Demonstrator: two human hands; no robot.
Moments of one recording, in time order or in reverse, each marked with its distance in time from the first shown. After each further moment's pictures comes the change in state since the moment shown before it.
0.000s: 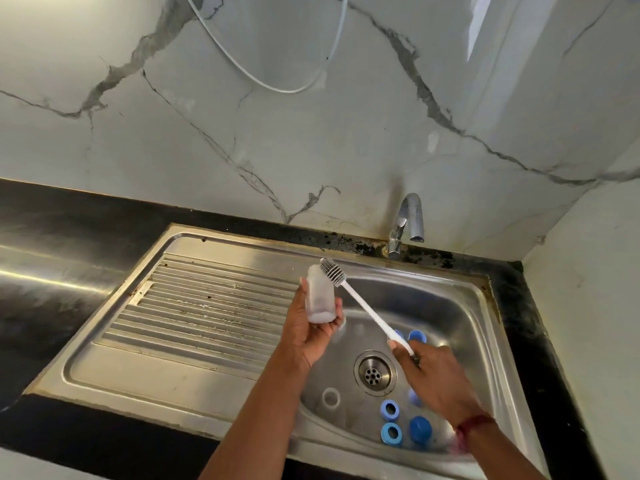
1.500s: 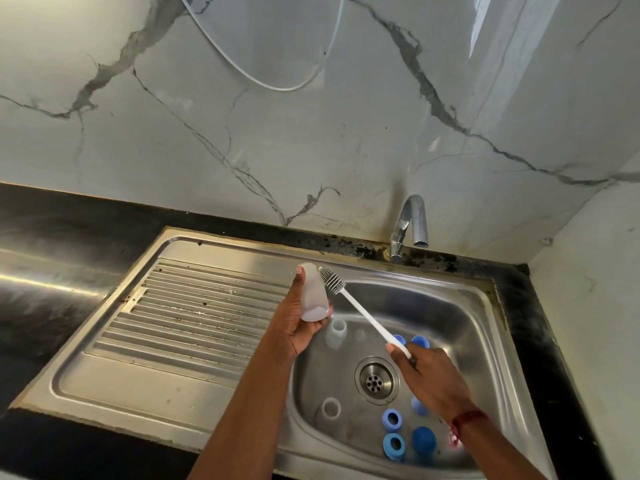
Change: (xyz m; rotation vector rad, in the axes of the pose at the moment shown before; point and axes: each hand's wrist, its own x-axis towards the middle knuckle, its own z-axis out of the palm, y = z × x) left_hand 0.026 0.027 0.004 0.299 0.033 0.059; right_hand 0.029 0.018 0.021 0.028 -0.018 0.019
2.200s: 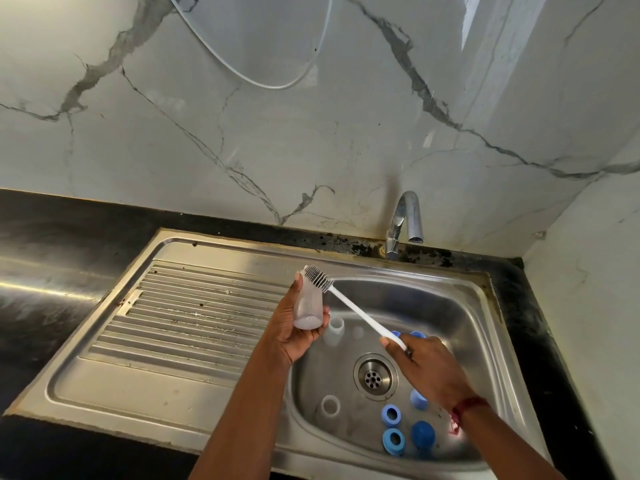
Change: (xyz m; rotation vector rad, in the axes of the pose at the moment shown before) left_hand -0.008 -0.003 -0.009 -0.062 -0.052 -0.115; right_hand 0.005 0.003 -0.002 -0.044 0.042 -0.106
